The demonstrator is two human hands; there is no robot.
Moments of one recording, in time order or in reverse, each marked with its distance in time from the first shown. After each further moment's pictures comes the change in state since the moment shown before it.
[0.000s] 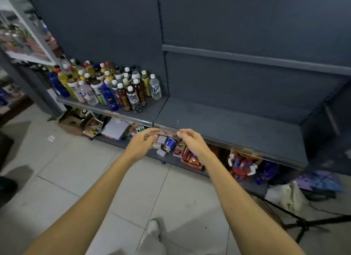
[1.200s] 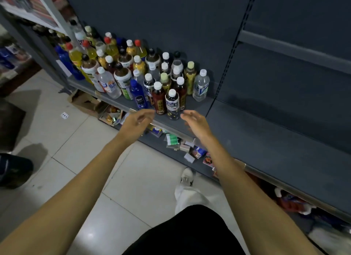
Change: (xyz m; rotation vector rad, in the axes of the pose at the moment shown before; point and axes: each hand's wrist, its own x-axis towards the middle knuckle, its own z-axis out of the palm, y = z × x) left_hand 0.258 -0.156 -0.230 0.024 0.070 -0.111; right_hand 0.368 -0.072 0.174 -0.021 -0.024 0.091
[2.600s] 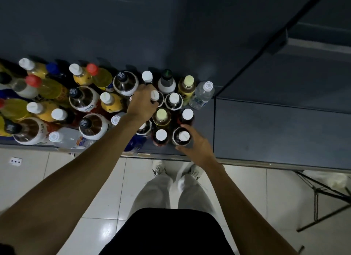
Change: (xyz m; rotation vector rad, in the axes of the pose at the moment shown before) left_hand 0.360 -0.044 -0.021 0.437 -0.262 0.197; right_hand 0.166 -0.006 0.074 -0.282 0.251 0.194
